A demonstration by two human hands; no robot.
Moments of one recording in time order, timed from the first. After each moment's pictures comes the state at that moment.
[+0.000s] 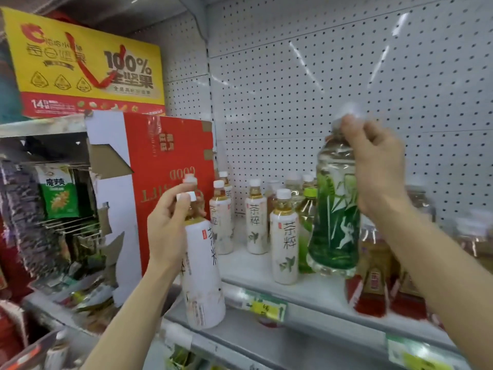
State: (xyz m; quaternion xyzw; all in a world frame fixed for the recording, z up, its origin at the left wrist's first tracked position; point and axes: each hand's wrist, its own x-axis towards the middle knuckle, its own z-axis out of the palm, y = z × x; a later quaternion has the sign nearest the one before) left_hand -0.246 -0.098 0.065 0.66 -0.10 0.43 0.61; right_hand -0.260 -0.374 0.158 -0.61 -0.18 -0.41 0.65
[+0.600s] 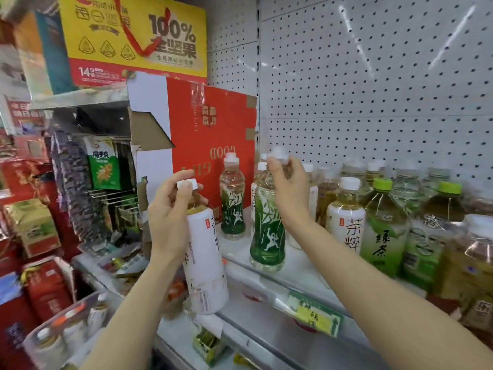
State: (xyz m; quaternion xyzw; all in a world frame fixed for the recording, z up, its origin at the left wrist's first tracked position) left_hand -0.213 -0.022 0.035 0.63 -0.06 0.47 0.62; right_hand -0.124 -0.196 0.067 -0.67 -0.21 -0.28 0.66
